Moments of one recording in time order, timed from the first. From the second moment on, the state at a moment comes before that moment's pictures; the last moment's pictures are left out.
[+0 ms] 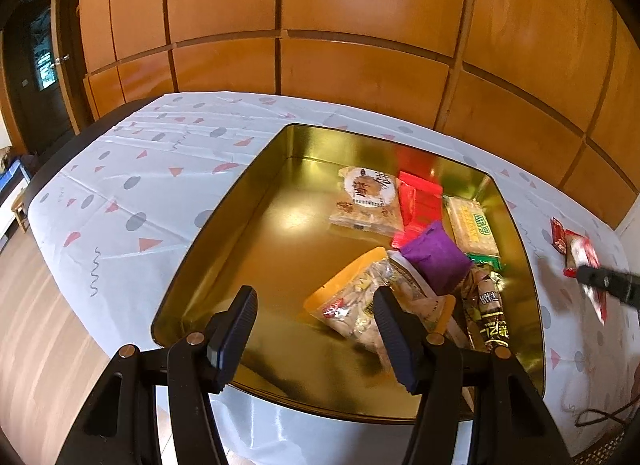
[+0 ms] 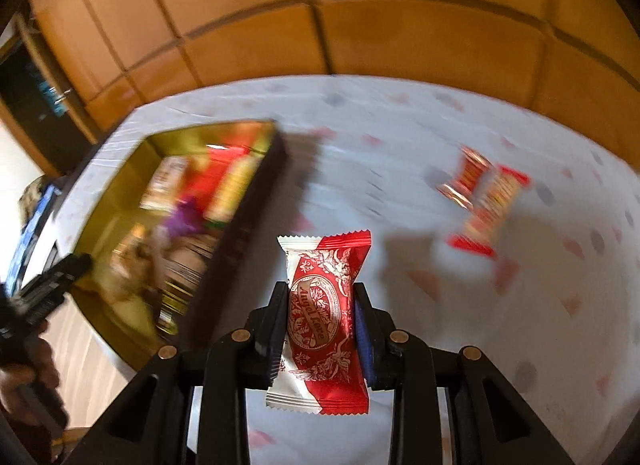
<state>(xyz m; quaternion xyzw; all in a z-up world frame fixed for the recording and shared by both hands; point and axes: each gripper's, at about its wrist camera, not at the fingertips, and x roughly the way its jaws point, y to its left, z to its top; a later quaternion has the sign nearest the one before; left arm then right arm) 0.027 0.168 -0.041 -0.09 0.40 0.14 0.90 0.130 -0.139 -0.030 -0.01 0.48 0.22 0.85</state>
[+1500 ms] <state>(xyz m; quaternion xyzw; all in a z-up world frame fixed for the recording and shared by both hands) 0.023 0.129 -0.027 -0.04 0.39 0.10 0.91 0.114 -0.141 0.001 -0.18 0.37 0.15 0.90</state>
